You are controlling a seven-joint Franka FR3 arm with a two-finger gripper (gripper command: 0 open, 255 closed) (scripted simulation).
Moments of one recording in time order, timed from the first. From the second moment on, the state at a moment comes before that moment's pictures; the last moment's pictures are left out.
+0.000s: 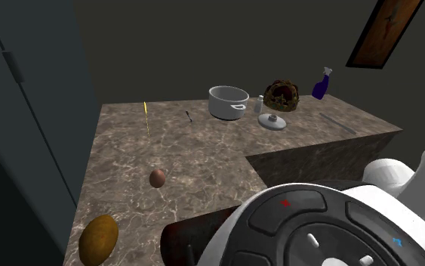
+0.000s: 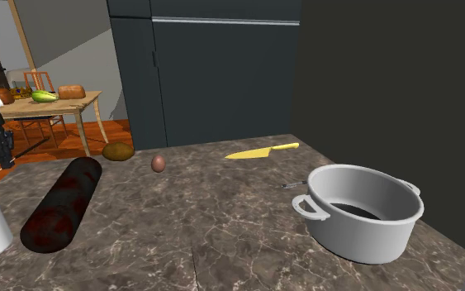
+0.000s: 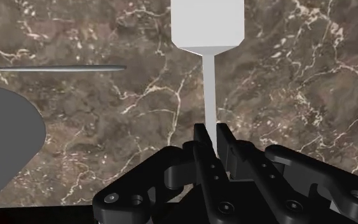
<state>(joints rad) 0.41 -0.24 0.91 -2.30 0.14 2.14 1.62</state>
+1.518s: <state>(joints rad) 0.35 -0.03 0.99 -2.40 -0.06 2.37 1.78</state>
